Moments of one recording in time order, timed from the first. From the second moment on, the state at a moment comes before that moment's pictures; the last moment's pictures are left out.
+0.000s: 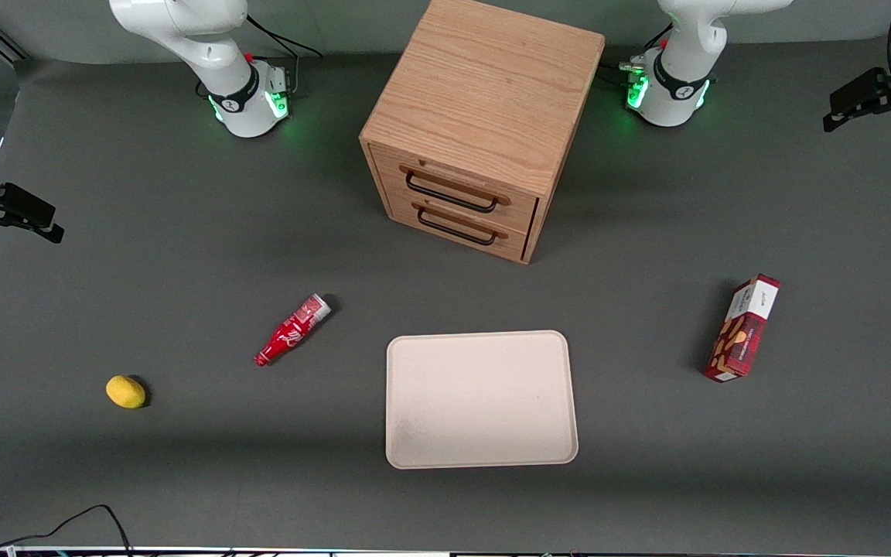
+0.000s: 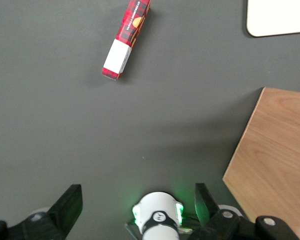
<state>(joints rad) 0.01 -0.21 0.06 -1.74 -0.01 1.38 0.15</state>
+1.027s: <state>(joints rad) 0.01 0.21 0.12 -1.94 0.01 2.03 0.52</state>
